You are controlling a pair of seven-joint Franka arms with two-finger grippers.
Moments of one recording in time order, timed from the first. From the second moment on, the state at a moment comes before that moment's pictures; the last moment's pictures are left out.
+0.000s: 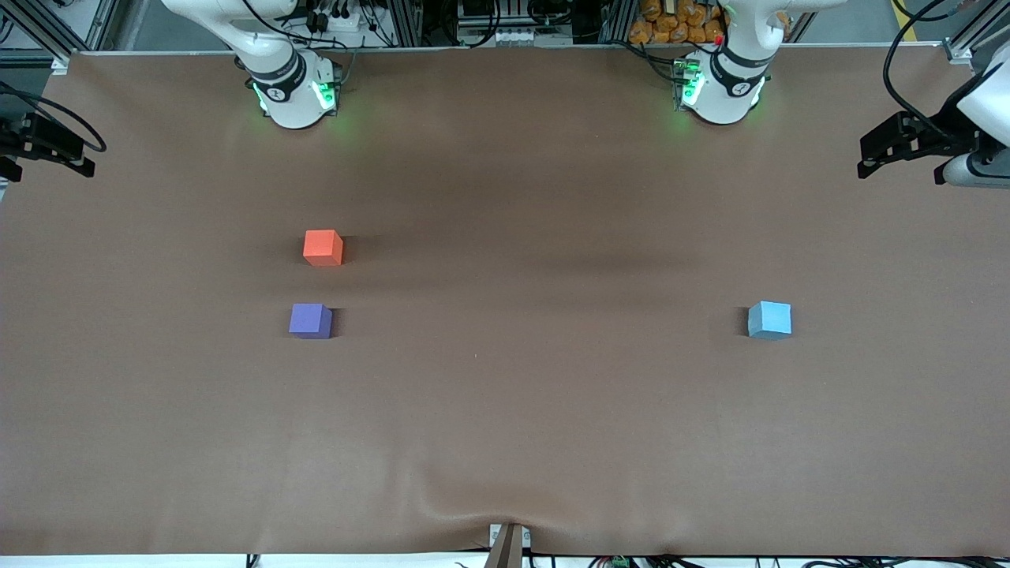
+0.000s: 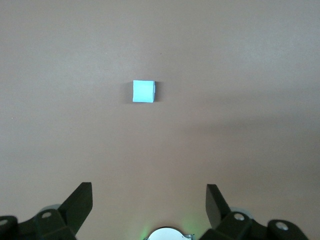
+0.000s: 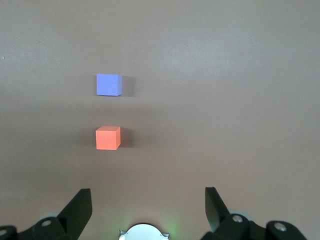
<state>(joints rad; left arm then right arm) -0.03 -0.04 -0.05 -1.52 0.00 1.43 0.02 -0.02 -0.05 -0.07 -1.52 0.00 1.39 -0.14</state>
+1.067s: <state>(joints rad) -0.02 0.20 -0.04 -1.52 0.00 1.59 0.02 -0.02 -0.05 -0.07 -1.53 0.01 1.39 -0.14</state>
